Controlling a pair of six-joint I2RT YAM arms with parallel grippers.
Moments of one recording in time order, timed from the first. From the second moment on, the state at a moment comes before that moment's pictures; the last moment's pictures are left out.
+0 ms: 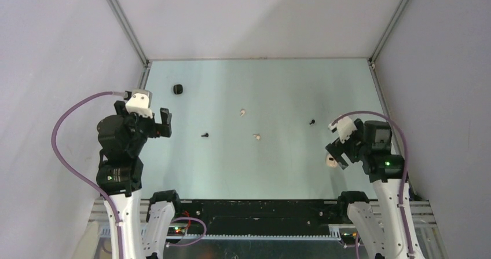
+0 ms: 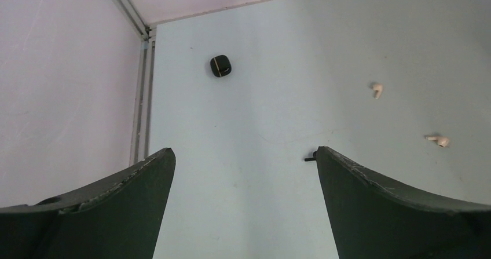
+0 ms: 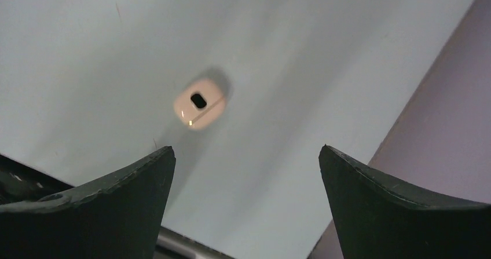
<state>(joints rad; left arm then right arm) 0.15 0.61 1.03 -0.67 0.22 0.21 -0.01 0.65 0.83 -0.93 -0.21 -0.69</state>
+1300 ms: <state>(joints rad) 0.15 0.62 0.98 -0.64 0.35 0.21 0.01 1.21 0.58 -0.63 -0.23 -1.01</state>
